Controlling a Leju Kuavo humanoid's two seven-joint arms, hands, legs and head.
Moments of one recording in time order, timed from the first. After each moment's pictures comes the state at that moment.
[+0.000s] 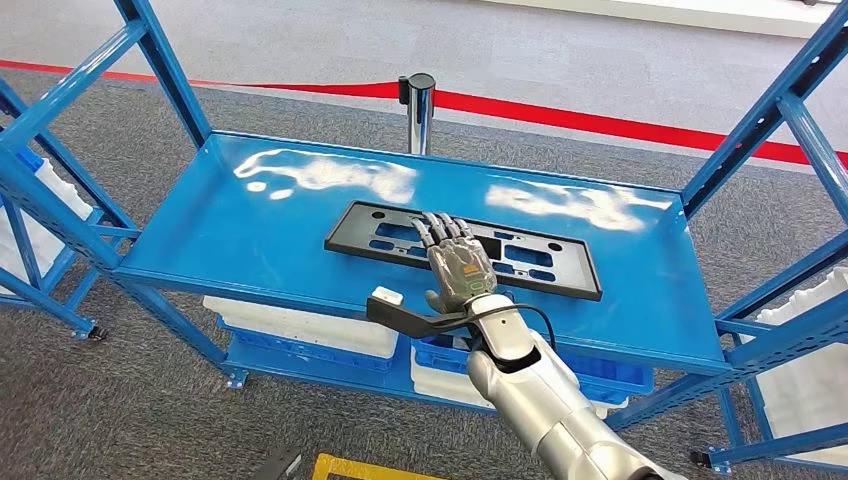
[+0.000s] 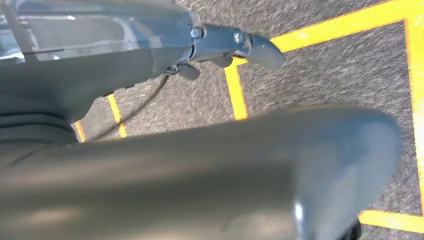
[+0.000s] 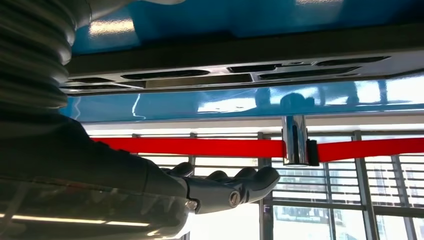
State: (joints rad) left arm -0.16 -0.15 1.04 -0.19 -1.20 0.00 -0.19; right arm -0.69 0.28 0.77 -0.66 1.04 -0.35 0.02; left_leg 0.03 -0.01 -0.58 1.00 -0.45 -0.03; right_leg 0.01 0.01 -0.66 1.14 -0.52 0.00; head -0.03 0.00
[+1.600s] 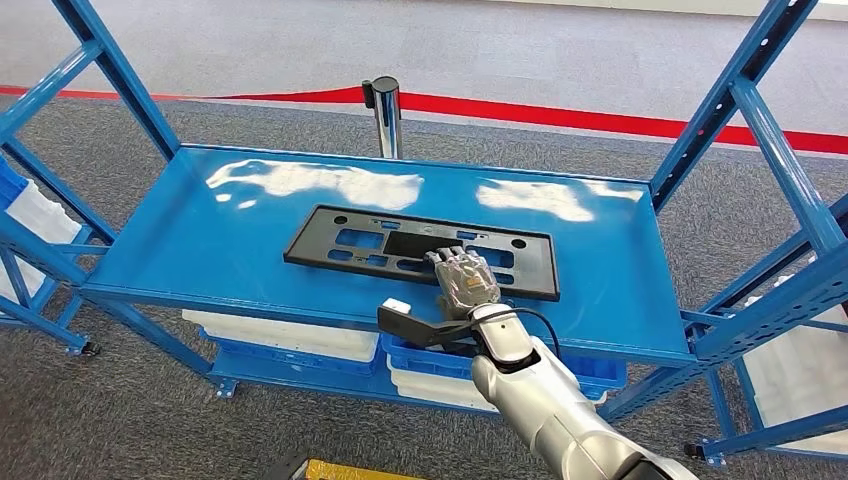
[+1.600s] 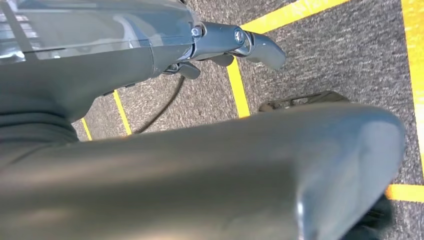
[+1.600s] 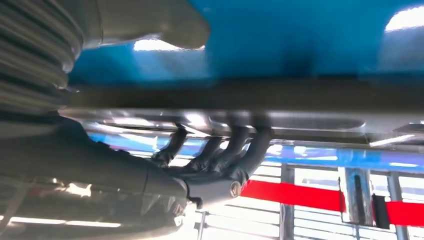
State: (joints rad) left arm -0.16 -0.16 1.03 -0.19 -1.19 -0.01 -0.19; right arm -0.72 0.30 0.80 -0.47 1.02 -0.35 0.04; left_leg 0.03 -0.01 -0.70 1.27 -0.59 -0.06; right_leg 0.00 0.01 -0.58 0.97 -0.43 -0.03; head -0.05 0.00
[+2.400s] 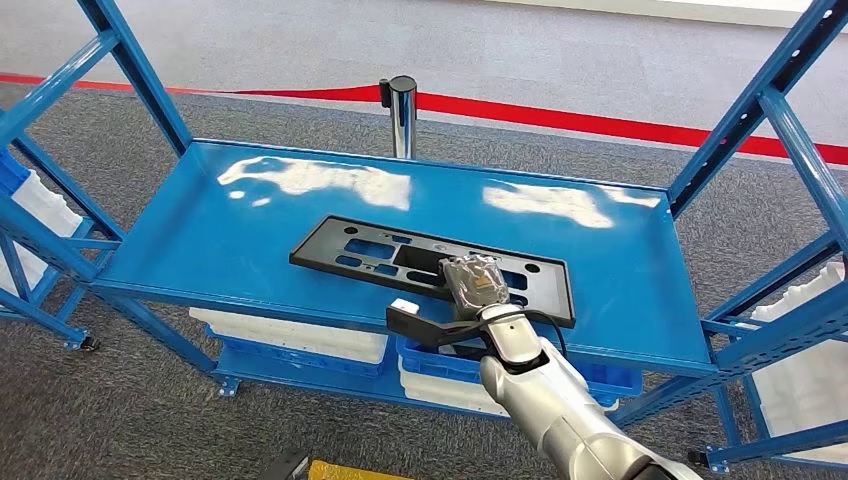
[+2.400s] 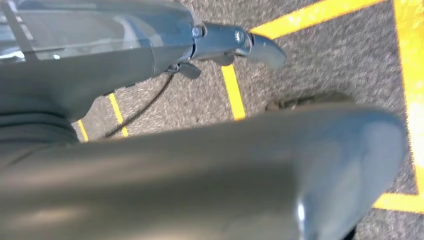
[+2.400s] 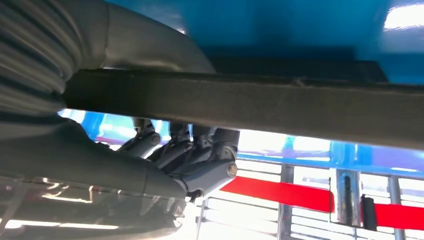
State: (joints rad) left arm -0.16 -0.16 1.03 -0.19 -1.19 -0.02 -0.20; right arm -0.73 0.29 0.80 -0.46 1.01 -0.35 0.04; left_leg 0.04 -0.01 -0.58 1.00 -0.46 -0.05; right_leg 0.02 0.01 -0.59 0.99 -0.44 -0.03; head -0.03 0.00
